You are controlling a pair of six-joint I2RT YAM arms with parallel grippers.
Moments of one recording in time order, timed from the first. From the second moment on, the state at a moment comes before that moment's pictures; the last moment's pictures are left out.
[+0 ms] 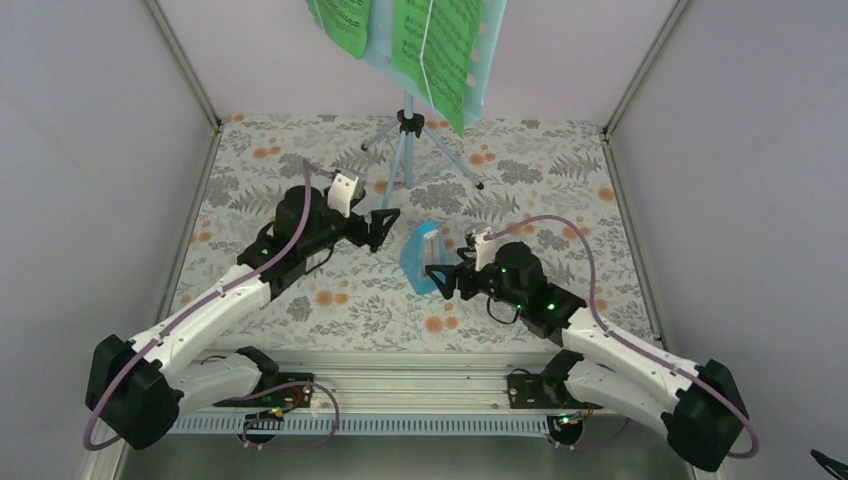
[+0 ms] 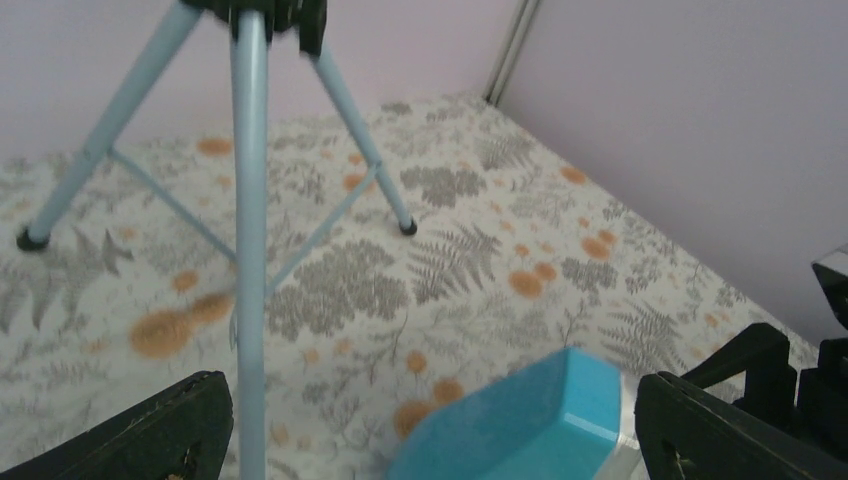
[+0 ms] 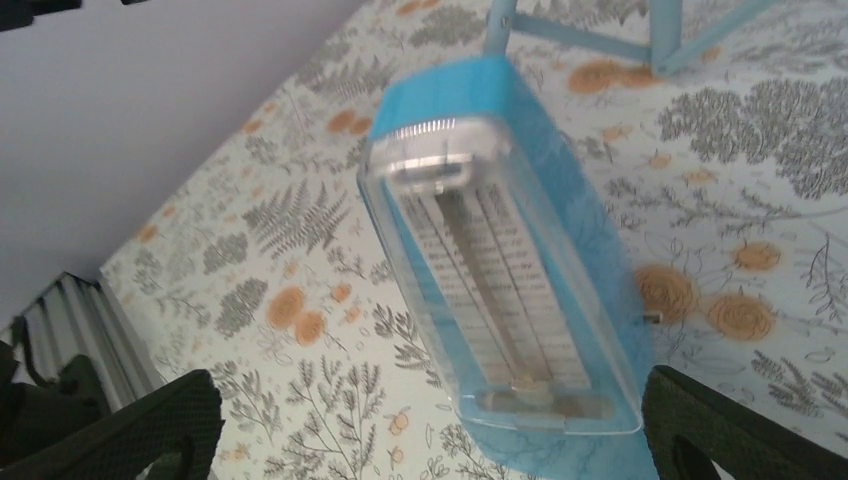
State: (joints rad) left arm -0.57 1.09 0.81 0.01 0.22 -0.22; right arm 0.73 0.86 0.48 0.01 -0.18 0.39
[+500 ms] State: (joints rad) left arm -0.56 1.01 0.58 0.02 0.17 -0.30; right arm 0.85 1.09 0.47 0.17 0.08 0.38
